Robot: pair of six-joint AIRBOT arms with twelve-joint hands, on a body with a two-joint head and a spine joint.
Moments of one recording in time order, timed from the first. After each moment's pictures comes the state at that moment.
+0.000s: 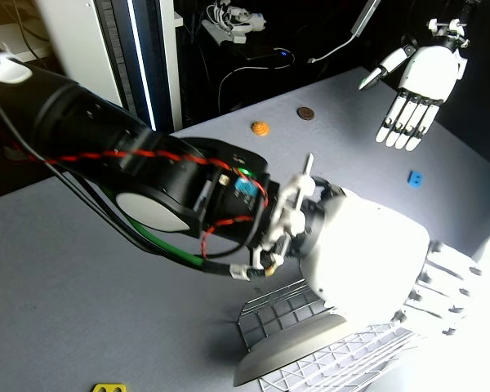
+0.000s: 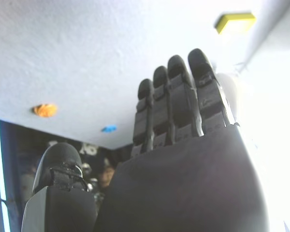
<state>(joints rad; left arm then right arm) 0.39 -0.81 1.59 1.79 -1.05 -0.44 -0.20 -1.22 1.39 0.06 0.36 -0.54</state>
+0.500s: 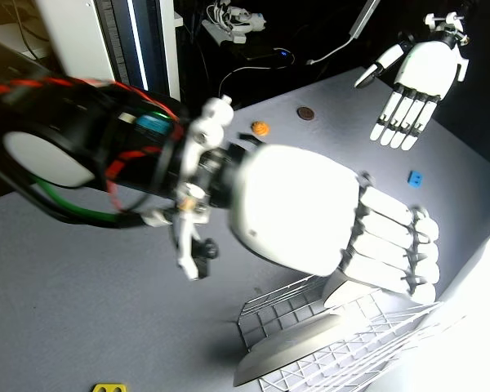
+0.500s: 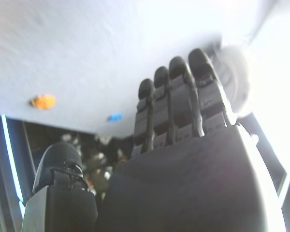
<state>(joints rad) 0.30 -0.81 1.53 1.79 -1.10 -0.39 -0.25 -0.91 1.07 -0.09 0.41 -0.87</state>
